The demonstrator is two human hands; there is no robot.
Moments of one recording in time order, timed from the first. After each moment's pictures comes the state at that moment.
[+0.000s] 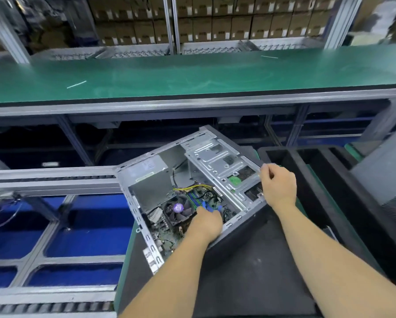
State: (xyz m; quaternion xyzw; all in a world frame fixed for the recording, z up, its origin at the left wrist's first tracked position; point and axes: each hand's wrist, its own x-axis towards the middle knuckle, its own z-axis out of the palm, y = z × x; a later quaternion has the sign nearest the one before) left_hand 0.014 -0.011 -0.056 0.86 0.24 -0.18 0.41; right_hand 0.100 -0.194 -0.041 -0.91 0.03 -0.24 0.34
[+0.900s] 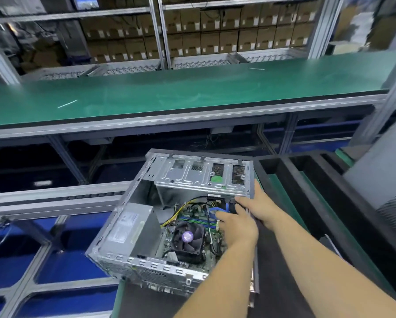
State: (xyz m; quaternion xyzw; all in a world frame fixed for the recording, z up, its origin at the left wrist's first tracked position) left_hand 0.052 -0.114 -0.059 0.73 0.37 -0.07 0.57; right_hand 0.103 -0.186 -0.053 -0.78 0.02 0.14 0.61
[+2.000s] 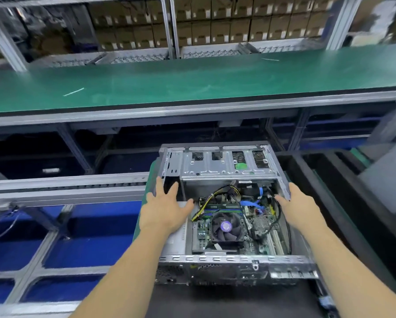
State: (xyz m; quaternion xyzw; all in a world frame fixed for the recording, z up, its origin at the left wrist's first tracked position) left_hand 0.058 0.094 -0.052 0.99 0.14 -0.02 0.08; right_hand 0.100 -0.231 -0.049 -0.96 0.12 0.04 0.26
